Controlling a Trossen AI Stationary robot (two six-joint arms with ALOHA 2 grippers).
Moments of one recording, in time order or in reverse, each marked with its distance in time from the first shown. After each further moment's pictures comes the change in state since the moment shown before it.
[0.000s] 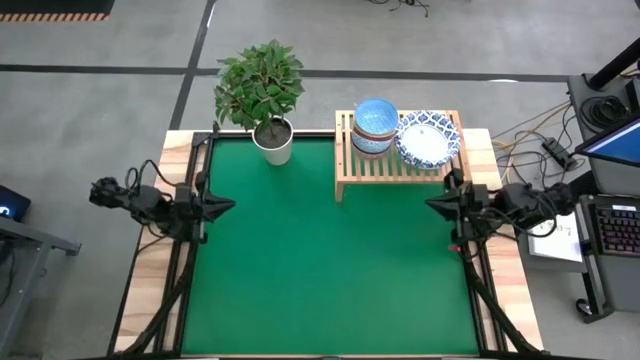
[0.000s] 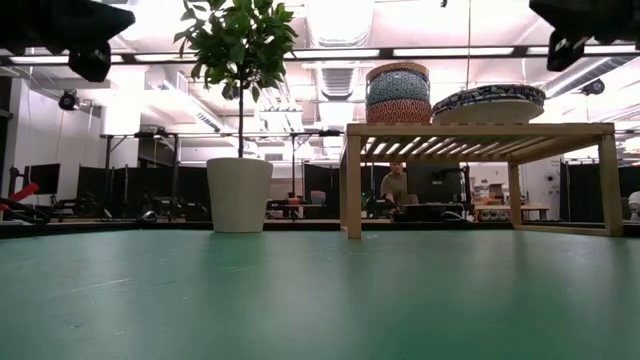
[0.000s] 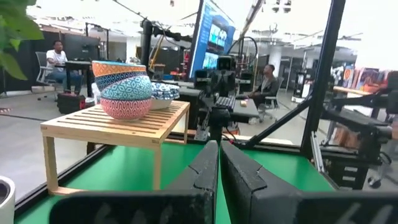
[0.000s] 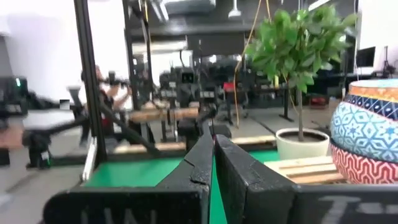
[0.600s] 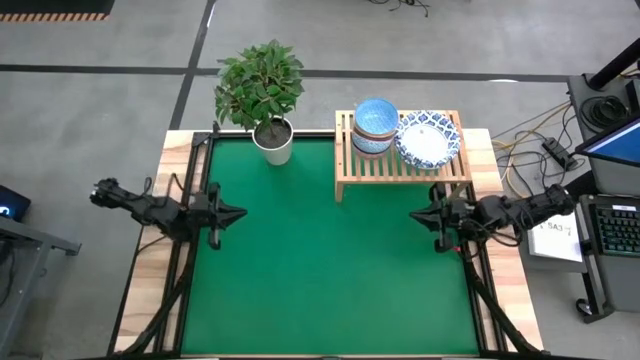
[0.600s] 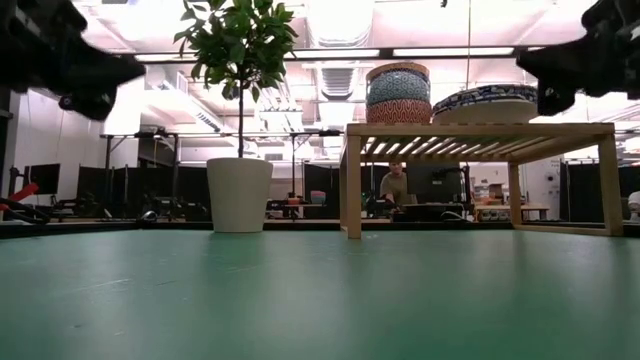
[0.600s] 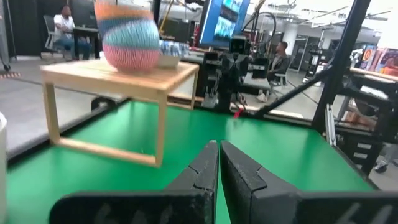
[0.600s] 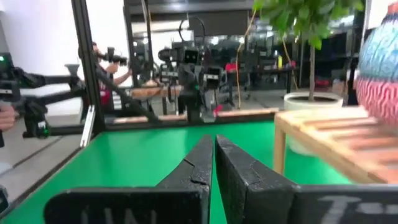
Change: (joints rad) left arm 0.003 0.004 -0.144 0.019 -0.042 -0.103; right arm 0.000 -0.025 -0.240 0.164 -0.006 0.016
